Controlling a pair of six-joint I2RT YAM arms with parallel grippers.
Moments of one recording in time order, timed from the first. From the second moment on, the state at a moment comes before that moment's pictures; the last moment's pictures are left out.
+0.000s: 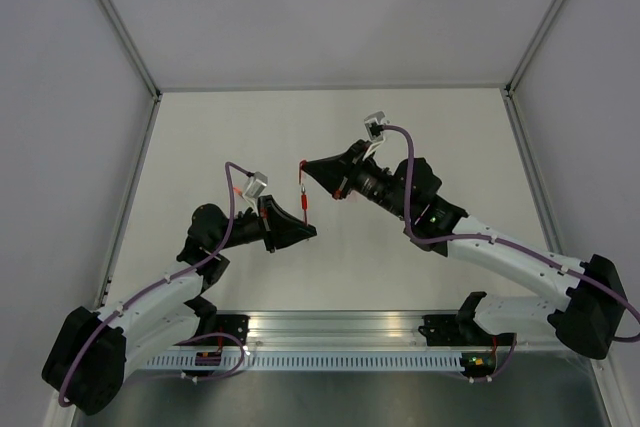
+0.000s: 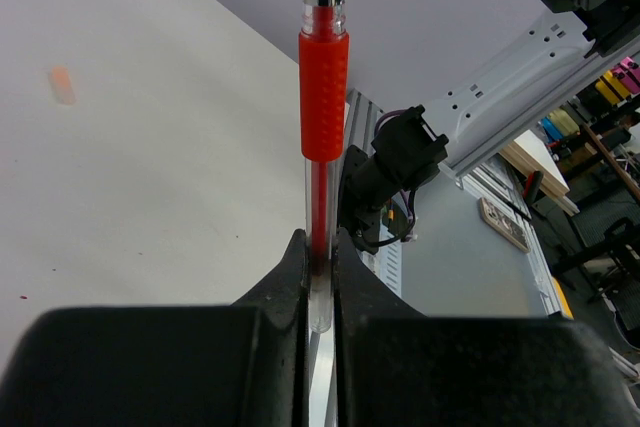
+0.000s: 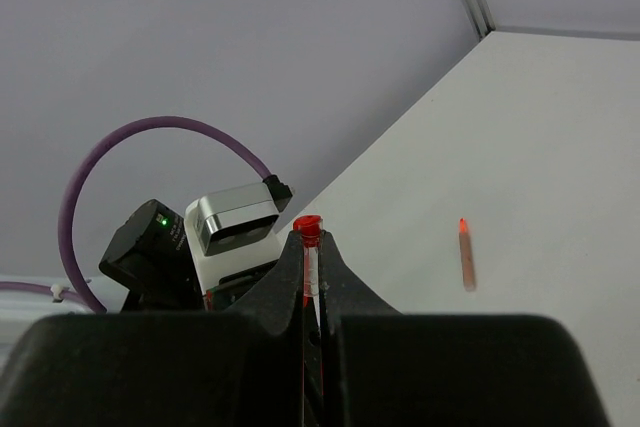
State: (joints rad) left arm -0.52 0.91 0.28 0.75 0.82 -0.70; right arm 0.89 1.19 0.91 0.43 -0.08 0.58
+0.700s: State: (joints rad) left arm -0.52 0.91 0.28 0.75 0.82 -0.70; right arm 0.89 1.21 0.91 0.36 -0.11 0.57
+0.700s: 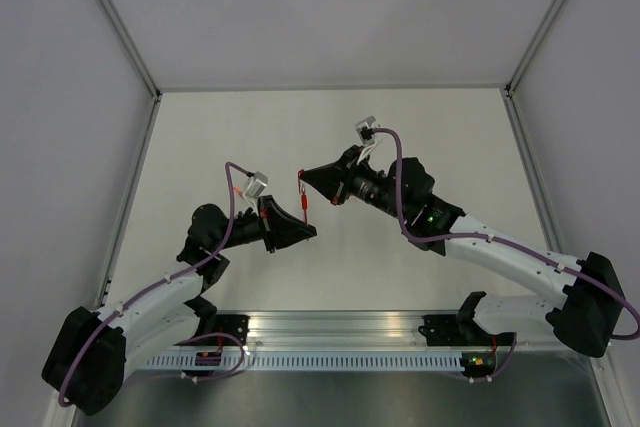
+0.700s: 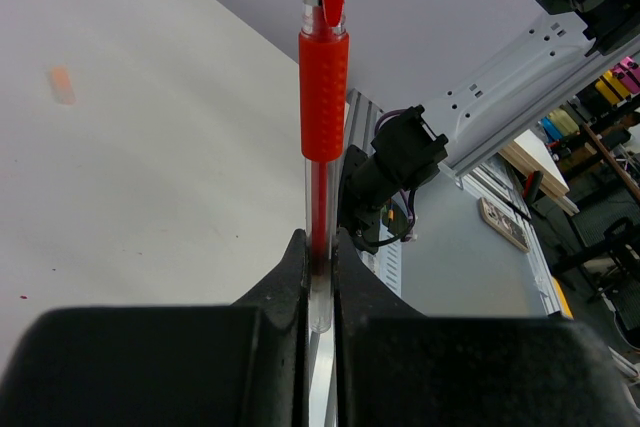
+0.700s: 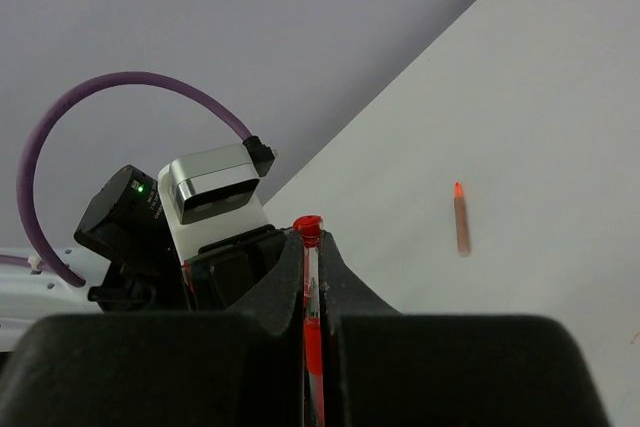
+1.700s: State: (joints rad) left arm -0.52 0.89 0.28 0.69 0.81 -0.70; right arm 0.91 1.24 0.97 0.16 -0.08 0.50
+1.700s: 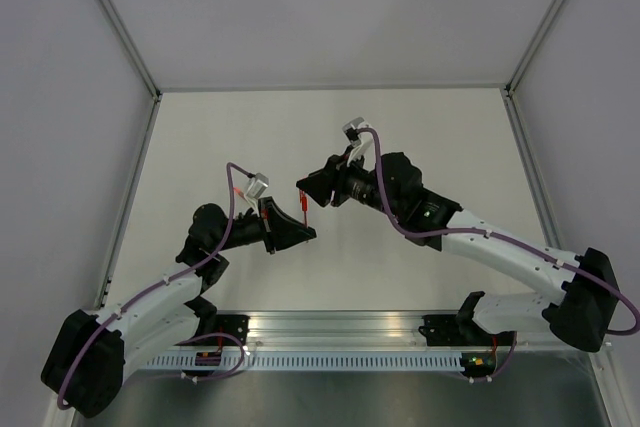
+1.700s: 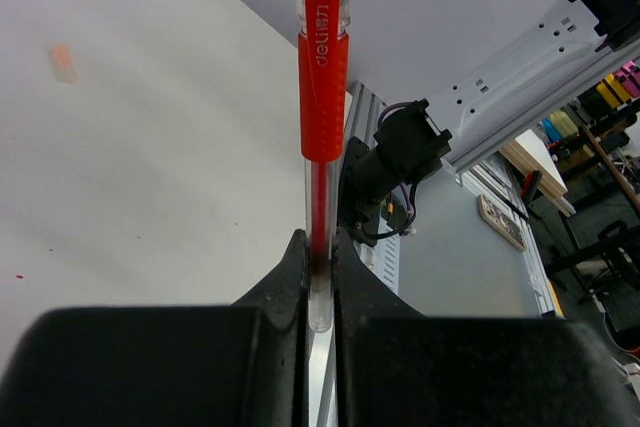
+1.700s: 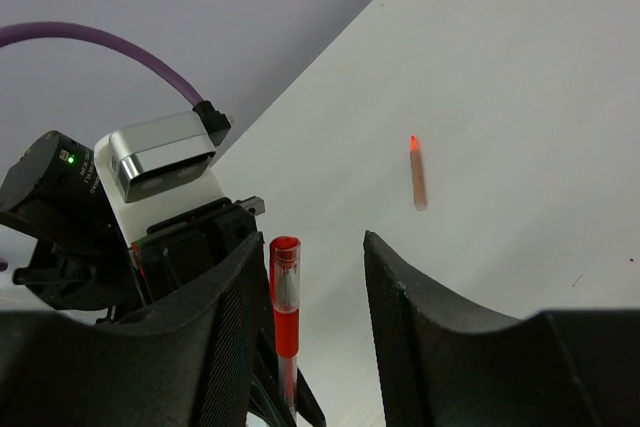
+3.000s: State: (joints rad) left arm -0.54 0.91 0.29 0.63 0.82 -0.75; right arm 0.90 1.25 0.78 0.50 -0.14 0.60
